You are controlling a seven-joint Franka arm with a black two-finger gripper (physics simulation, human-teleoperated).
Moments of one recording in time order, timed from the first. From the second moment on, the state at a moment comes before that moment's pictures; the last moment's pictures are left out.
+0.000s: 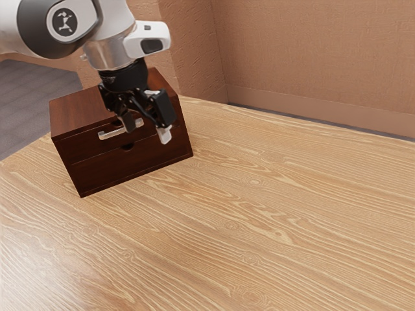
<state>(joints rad) -0.19 -0.01 0.21 -1.37 0.04 1.45 -0.01</state>
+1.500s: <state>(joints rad) 0.09 0.20 0.24 -1.28 0.15 1.83 0.55</state>
